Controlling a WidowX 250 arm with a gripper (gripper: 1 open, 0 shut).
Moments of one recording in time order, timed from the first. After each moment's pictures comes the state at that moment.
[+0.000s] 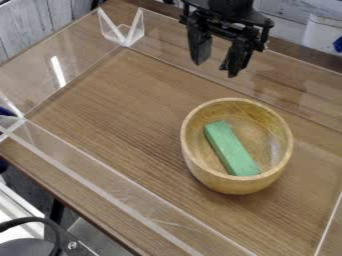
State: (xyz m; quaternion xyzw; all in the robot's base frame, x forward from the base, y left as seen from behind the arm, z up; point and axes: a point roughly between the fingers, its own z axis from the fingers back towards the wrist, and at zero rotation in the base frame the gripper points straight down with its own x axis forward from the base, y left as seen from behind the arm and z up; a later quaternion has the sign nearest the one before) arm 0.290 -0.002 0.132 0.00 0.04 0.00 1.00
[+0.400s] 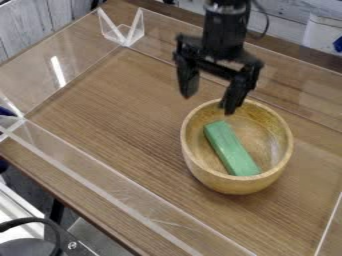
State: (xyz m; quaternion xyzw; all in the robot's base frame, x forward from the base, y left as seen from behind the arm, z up) arm 0.268 -0.012 0.094 0.00 0.09 0.01 1.00
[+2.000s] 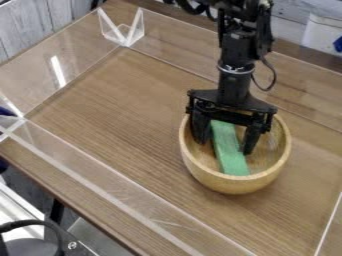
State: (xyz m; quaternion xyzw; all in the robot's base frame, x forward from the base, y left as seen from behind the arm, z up) arm 0.270 -0.041 0.036 -0.02 0.09 0.11 0.99
